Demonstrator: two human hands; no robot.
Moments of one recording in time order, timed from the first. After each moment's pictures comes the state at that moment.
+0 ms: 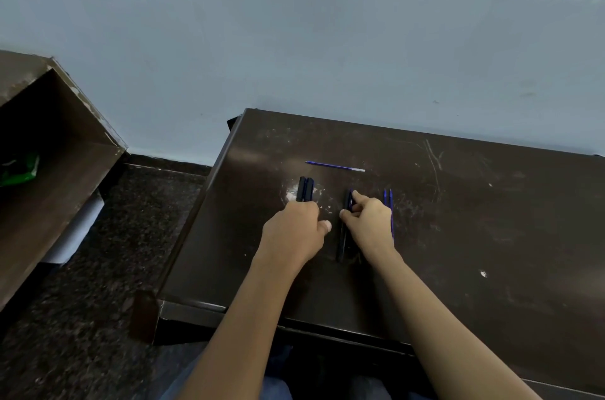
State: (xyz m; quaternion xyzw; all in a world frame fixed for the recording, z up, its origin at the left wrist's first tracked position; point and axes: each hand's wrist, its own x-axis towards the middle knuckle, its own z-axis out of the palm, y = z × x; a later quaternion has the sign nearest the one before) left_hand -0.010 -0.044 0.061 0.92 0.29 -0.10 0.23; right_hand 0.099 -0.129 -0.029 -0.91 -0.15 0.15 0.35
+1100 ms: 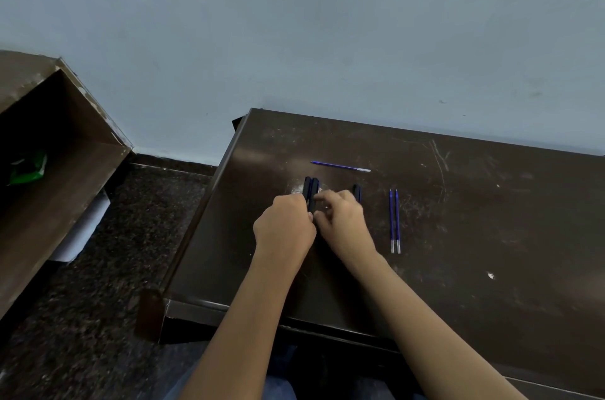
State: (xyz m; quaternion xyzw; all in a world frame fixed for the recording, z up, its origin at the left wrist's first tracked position) left_hand -0.015 -0.036 0.066 0.90 0.38 -0.07 0.21; right_hand 0.068 -0.102 -0.023 -0.87 -0.31 0.13 0.35
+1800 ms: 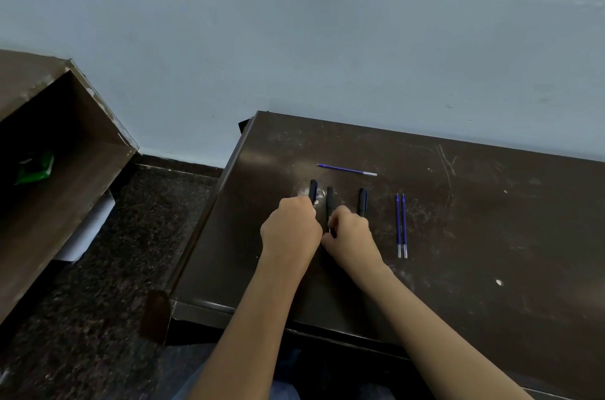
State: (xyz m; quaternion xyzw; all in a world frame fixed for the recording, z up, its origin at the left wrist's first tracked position) left_hand -0.015 -0.033 0.068 0.89 0.39 -0.08 0.23; right_hand 0.056 -0.105 -0.016 -0.90 -0.25 0.22 0.28
